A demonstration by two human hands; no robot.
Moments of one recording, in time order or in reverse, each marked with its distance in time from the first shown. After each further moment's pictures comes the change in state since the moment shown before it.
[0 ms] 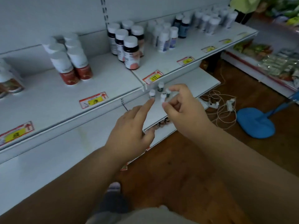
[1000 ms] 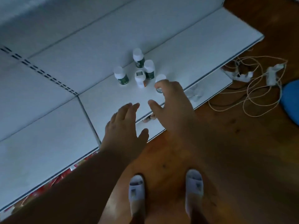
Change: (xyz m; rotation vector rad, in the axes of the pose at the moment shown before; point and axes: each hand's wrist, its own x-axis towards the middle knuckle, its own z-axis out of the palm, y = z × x) left_hand 0.234 0.061 0.333 0.137 -0.235 -0.405; right_hand 0.182 0.383 -0.028 -0.058 -0.118 0.122
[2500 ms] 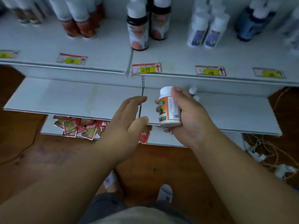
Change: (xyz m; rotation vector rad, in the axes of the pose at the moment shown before) left_hand -0.148 0.055 -0.115 -0.547 0.269 -0.236; right_hand -0.077 -0.120 -0.093 1.215 -0.638 0.360
